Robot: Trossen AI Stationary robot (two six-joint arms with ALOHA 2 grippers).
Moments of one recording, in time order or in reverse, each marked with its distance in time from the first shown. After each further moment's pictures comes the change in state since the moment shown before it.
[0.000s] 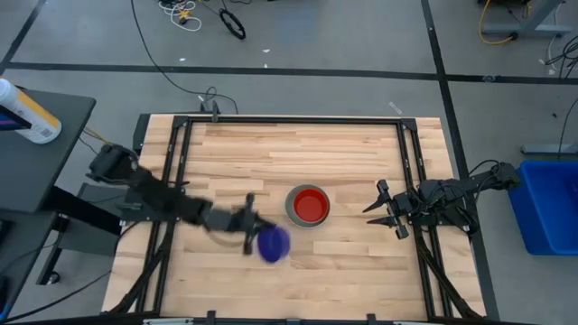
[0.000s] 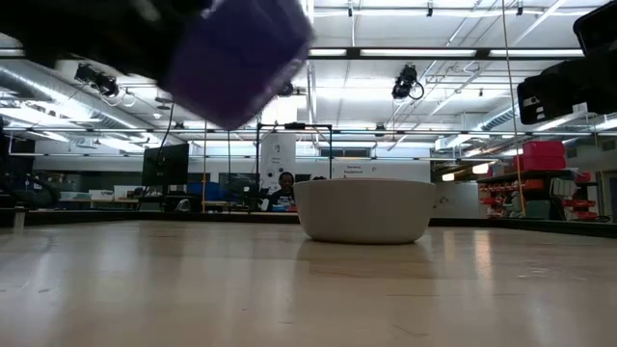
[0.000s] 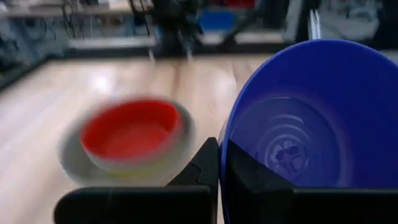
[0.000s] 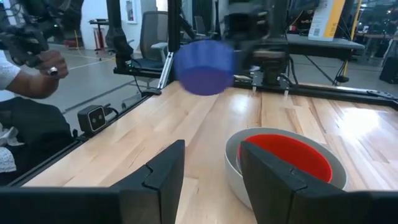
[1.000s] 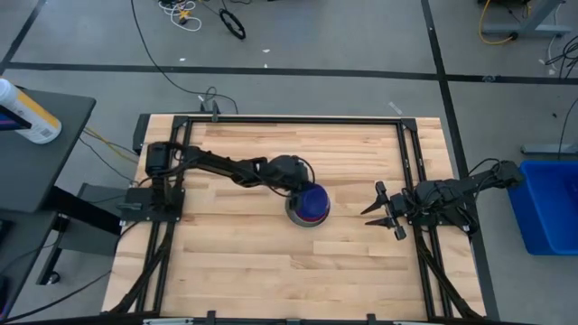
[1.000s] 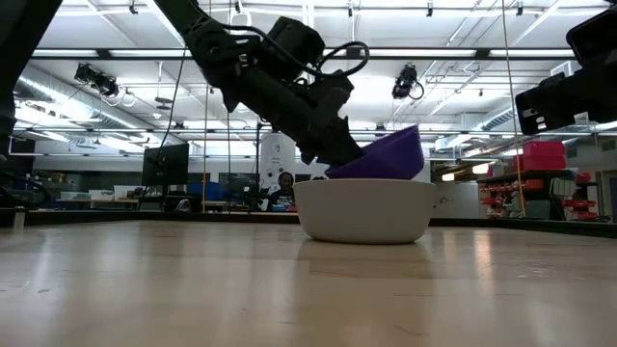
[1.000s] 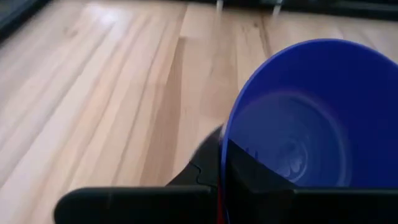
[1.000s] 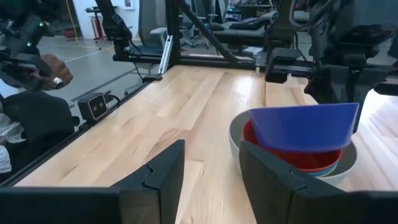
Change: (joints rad) left arm 0.560 0.434 0.571 -0.378 0.503 0.090; right arm 0.000 0.068 0.000 0.000 -0.001 0.050
